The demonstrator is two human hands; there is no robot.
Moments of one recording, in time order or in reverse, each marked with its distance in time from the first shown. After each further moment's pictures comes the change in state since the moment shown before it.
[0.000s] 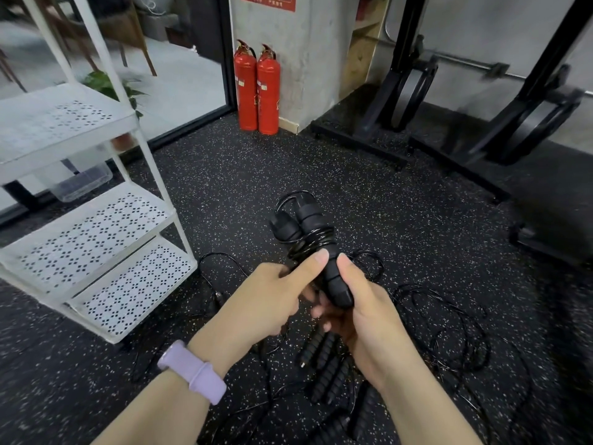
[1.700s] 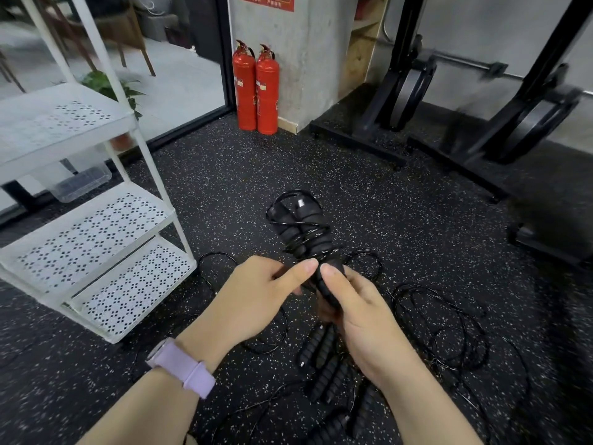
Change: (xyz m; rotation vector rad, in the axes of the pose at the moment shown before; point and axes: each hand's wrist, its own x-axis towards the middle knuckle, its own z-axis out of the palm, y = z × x) left_hand 0.005 -0.008 -0.017 0.419 0.167 0.184; right_hand 0.002 0.005 -0.006 -0.130 -0.094 -0.112
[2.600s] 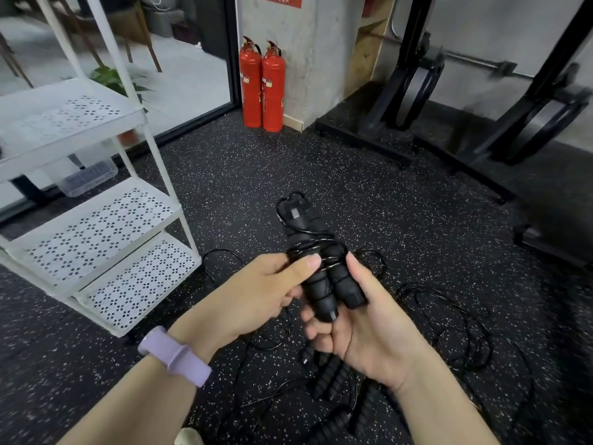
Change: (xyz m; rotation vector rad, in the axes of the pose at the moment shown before) left_hand -0.007 0.004 -0.009 -0.479 -0.306 -0.006; right_hand 0.005 0.000 -0.011 0.403 -0.444 0.430
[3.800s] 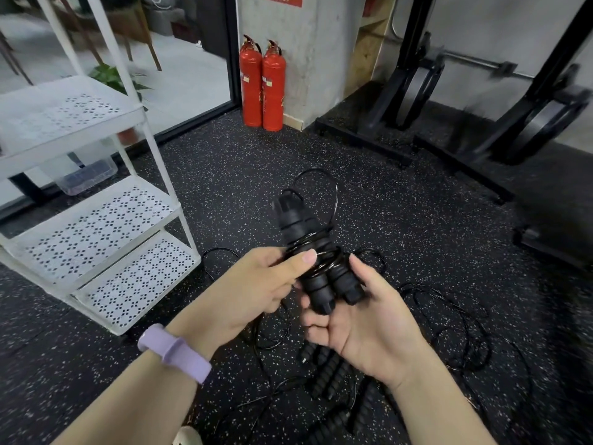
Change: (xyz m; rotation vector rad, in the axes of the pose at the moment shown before) left_hand 0.001 -0.002 -0.001 -0.166 0.035 0.039; right_hand 0.002 0.000 -0.001 0.157 -0.058 -0.074
